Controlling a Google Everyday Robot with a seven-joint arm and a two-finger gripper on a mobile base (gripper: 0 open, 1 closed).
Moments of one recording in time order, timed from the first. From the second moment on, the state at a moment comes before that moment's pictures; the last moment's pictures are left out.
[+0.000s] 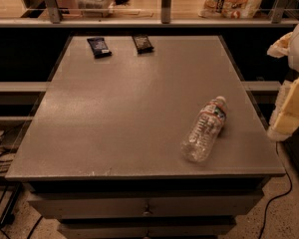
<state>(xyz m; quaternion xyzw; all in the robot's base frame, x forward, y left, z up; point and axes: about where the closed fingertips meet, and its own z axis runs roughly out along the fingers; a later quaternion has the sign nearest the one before) 0.438 -0.217 0.976 -0.60 0.78 -0.03 0.16</state>
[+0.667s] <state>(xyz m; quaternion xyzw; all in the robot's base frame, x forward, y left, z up) 0.440 -0.216 0.979 -0.62 0.77 -0.05 0.16</state>
